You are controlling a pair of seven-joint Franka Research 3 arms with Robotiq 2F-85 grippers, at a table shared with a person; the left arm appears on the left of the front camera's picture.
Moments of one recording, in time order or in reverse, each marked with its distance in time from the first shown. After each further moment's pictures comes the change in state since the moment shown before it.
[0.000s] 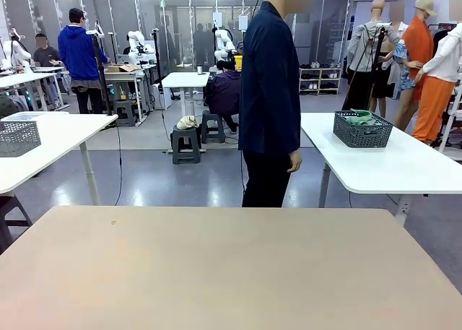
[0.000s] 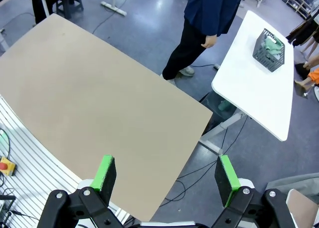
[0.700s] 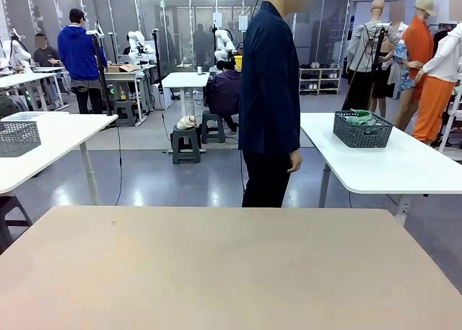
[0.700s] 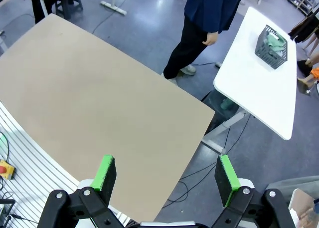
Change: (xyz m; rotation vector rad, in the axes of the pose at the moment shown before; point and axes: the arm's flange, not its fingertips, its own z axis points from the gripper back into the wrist) left arm -0.003 0.017 -0.002 0.023 -0.038 0.027; right arm -0.008 -0.006 -0.022 0.003 -0.003 -0.019
